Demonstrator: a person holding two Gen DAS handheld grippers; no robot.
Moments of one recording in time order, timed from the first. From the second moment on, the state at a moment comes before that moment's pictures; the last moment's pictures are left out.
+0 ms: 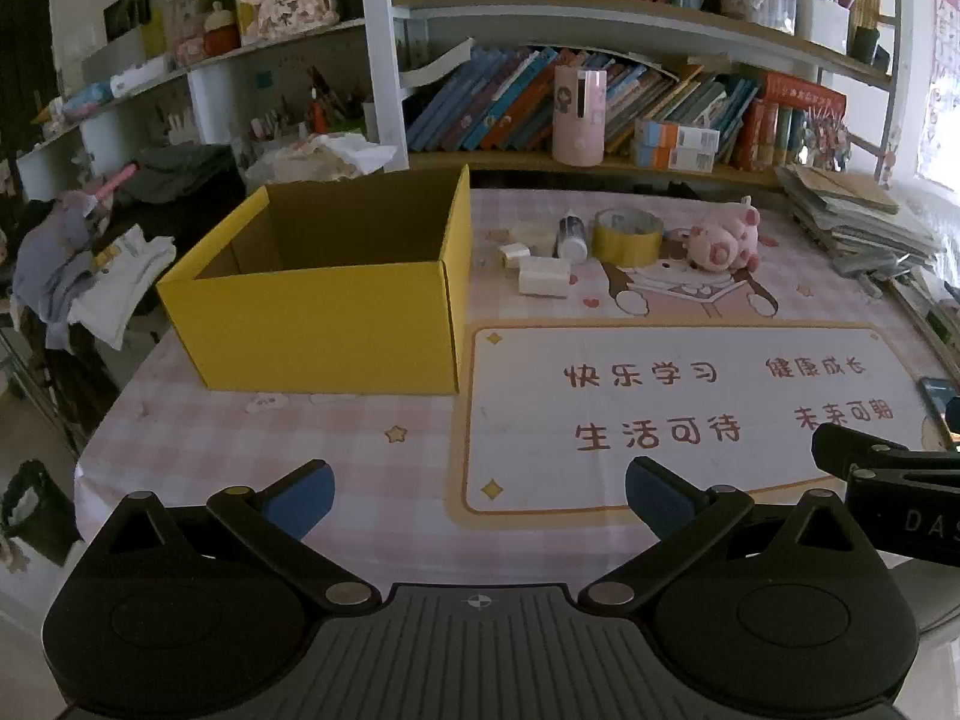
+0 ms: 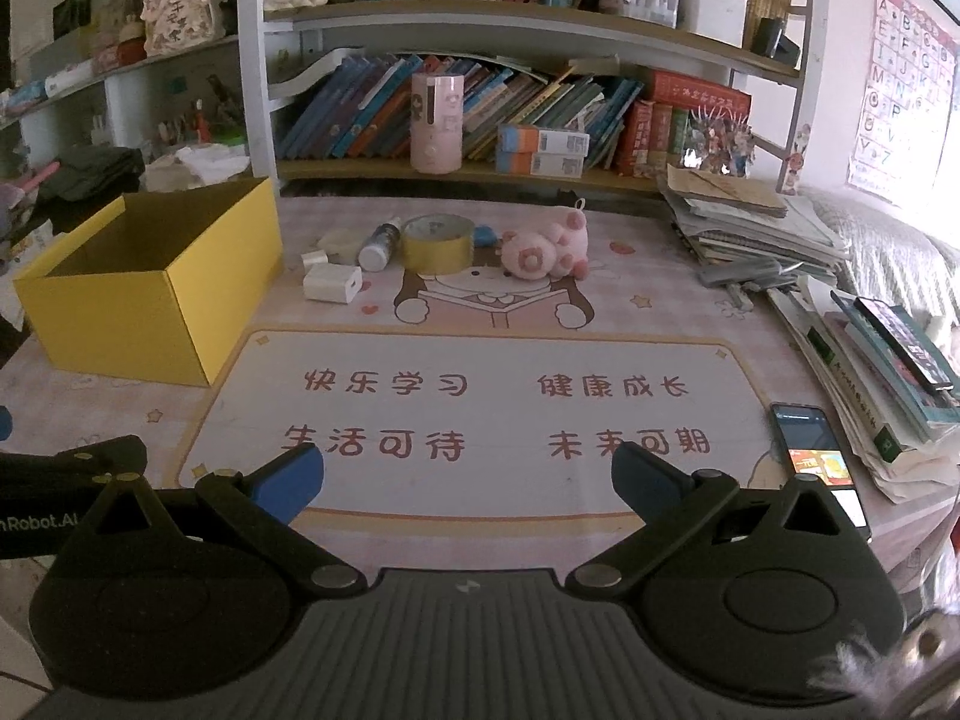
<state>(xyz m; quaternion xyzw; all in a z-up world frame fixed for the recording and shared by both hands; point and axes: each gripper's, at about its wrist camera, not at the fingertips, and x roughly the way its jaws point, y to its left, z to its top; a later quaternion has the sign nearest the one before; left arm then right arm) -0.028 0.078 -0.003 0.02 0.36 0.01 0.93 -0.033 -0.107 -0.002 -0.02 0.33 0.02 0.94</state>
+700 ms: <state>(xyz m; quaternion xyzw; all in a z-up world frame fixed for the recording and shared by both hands) -0.032 0.079 -0.002 0.02 0.36 0.01 0.93 -0.039 -0.103 0.000 -0.02 0.32 0.02 0.95</state>
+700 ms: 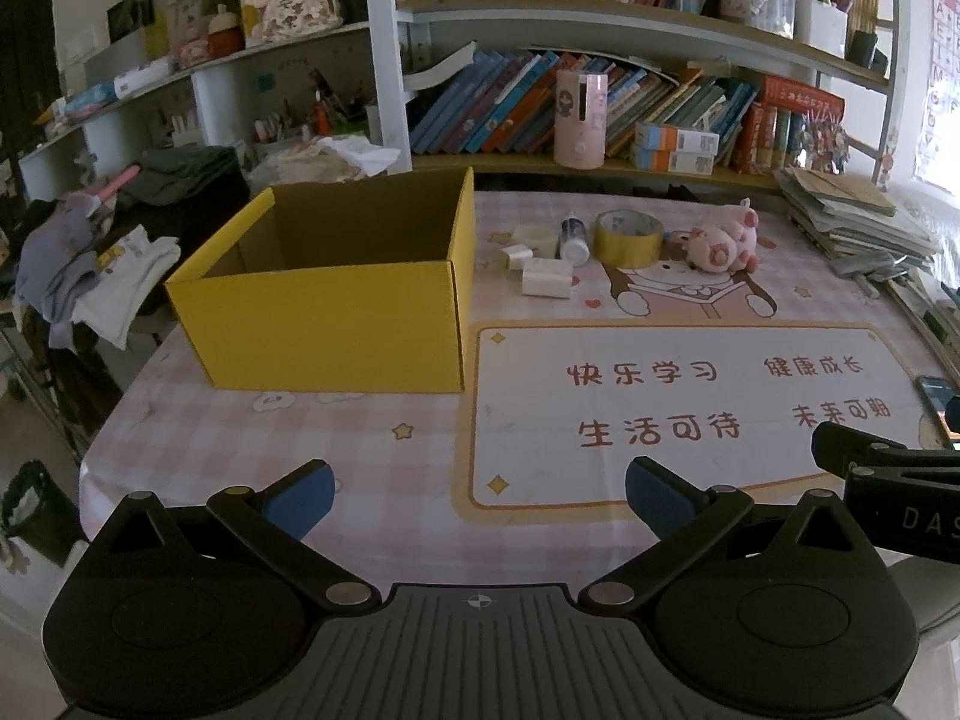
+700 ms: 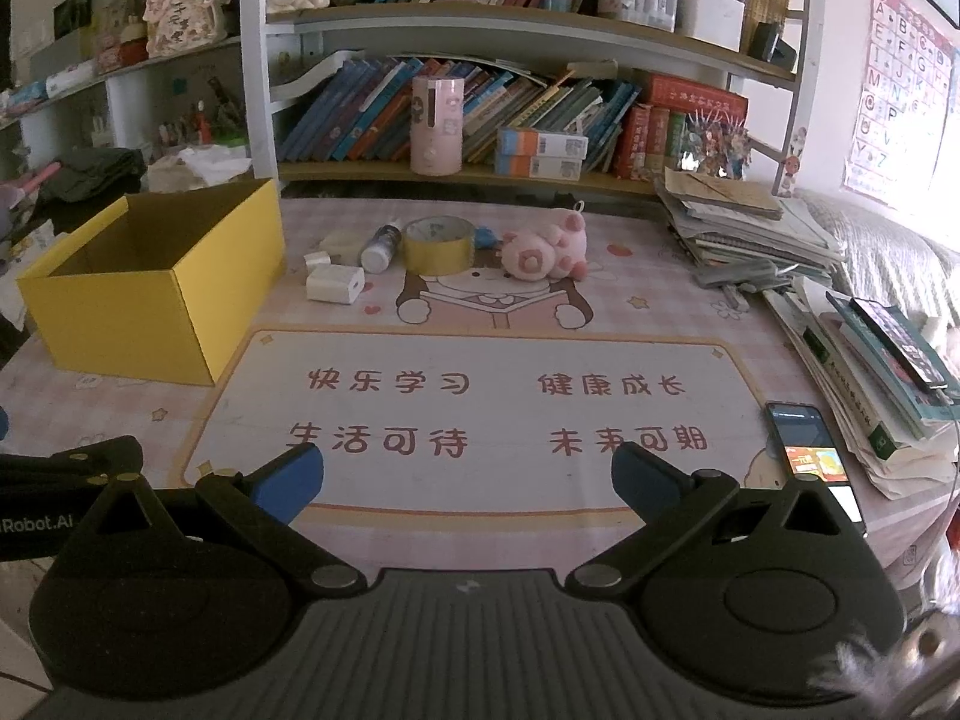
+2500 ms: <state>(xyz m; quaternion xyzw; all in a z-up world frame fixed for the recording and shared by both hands) 0.074 0.017 -0.005 0.02 0.33 0.01 0.94 0.097 -0.152 -0.001 -0.04 0.31 0.05 0.95</state>
